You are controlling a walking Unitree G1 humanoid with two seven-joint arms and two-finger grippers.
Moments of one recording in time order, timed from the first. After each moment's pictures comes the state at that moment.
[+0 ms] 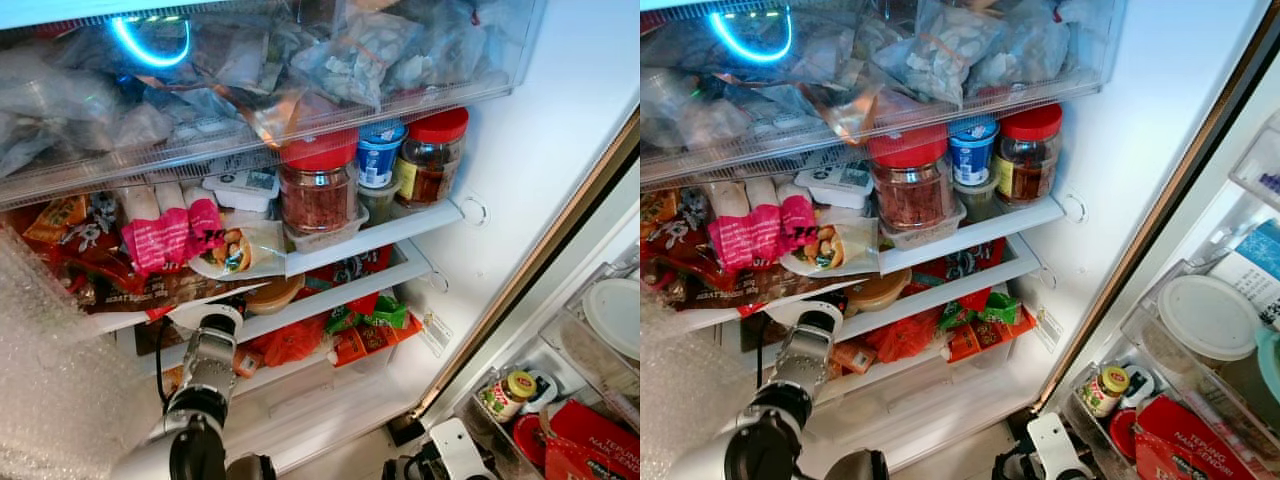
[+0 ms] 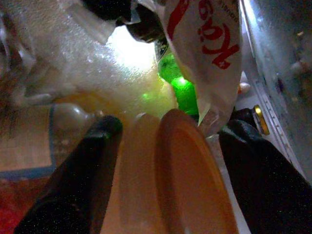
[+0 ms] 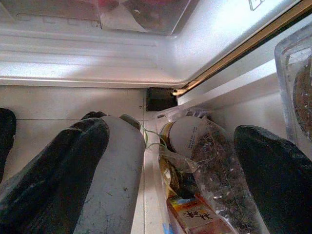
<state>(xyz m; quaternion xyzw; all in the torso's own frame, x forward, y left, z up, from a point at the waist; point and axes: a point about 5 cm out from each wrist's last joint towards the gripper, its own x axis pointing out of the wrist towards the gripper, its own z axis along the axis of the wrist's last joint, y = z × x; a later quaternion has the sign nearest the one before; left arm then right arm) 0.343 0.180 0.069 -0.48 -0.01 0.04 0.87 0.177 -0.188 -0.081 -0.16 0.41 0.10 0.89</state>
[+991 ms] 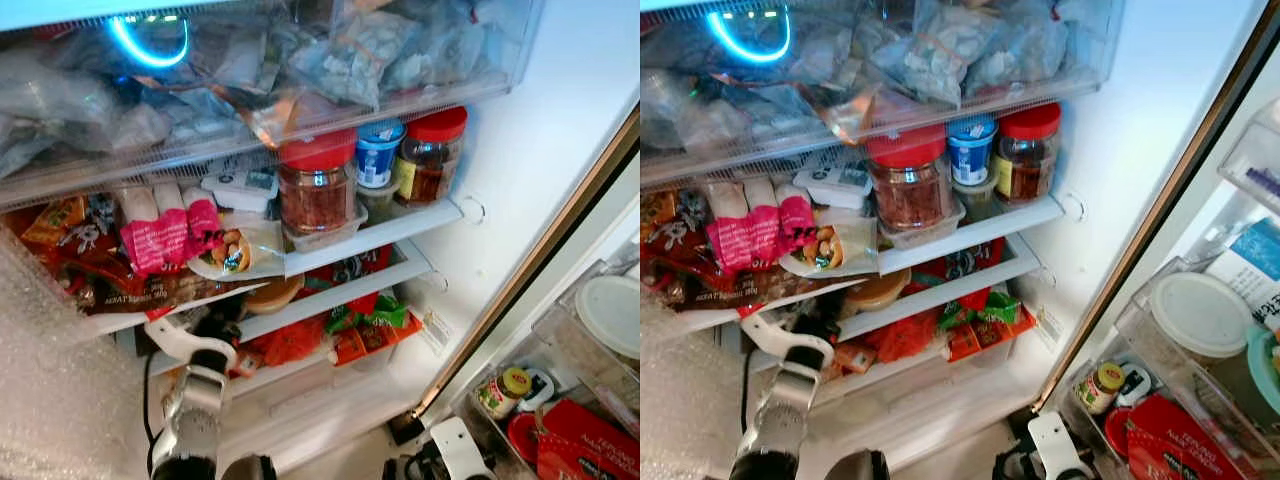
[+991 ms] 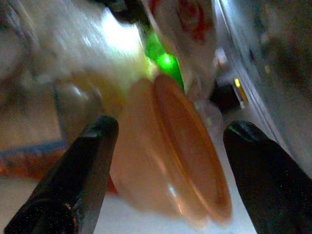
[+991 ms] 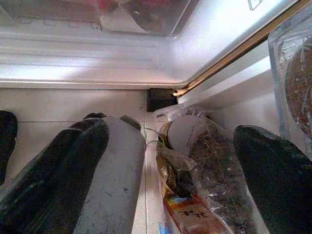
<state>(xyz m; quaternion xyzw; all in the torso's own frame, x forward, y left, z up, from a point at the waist) 0.296 0.175 0.063 -0.46 0.00 -0.03 0.89 0.178 -0.188 -0.080 -0.16 0.41 0.09 0.90</state>
